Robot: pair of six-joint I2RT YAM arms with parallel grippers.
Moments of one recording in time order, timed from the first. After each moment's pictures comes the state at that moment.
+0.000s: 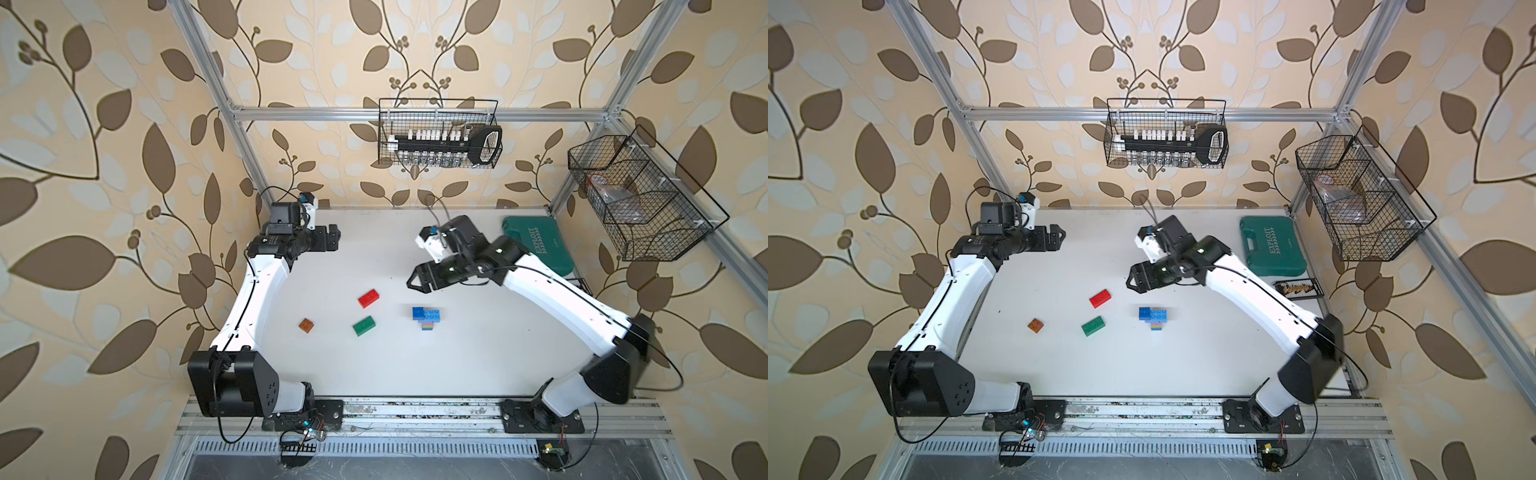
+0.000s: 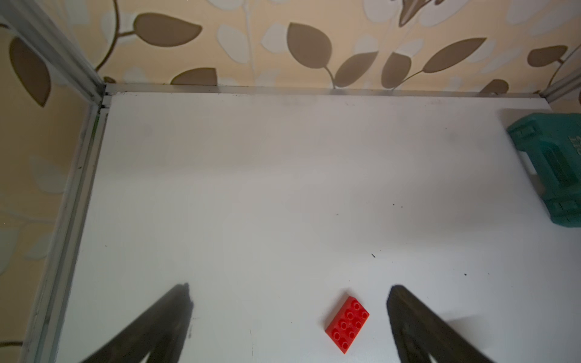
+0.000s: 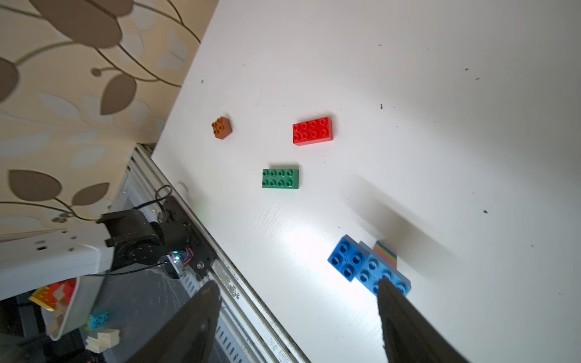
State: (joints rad) left arm 0.00 1.38 1.34 -0.67 0.19 -0.06; right arm 0.74 1.67 1.61 -0.91 -0.26 0.33
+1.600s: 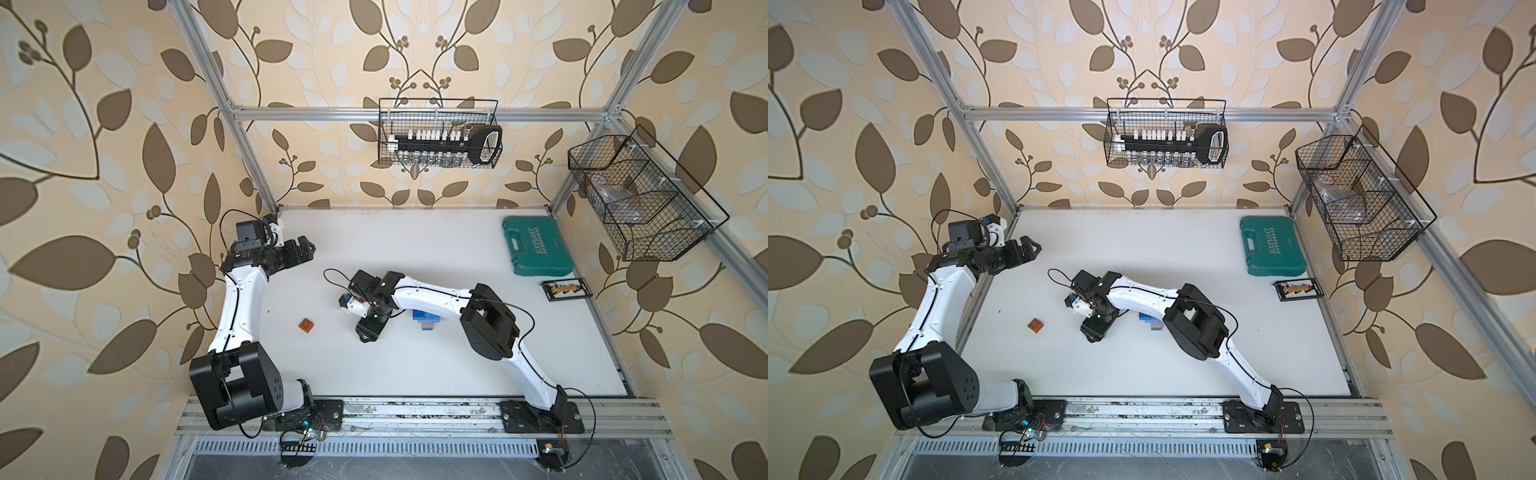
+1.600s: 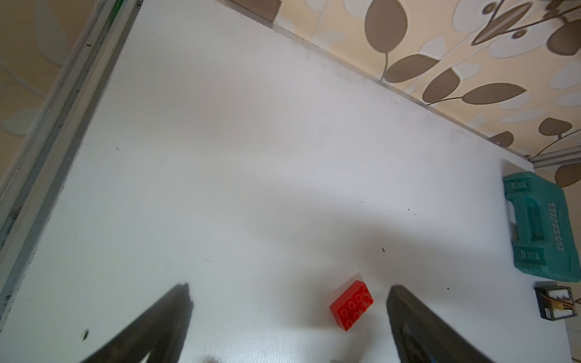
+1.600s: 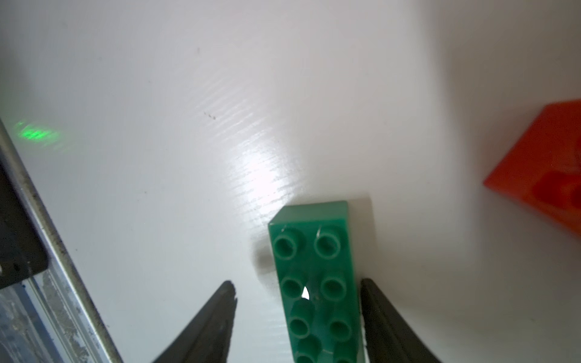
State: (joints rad) left arm 0.25 1.35 1.18 -0.66 0.40 -0.15; right arm 1.00 2.34 1.91 -0.89 -0.21 -0.04
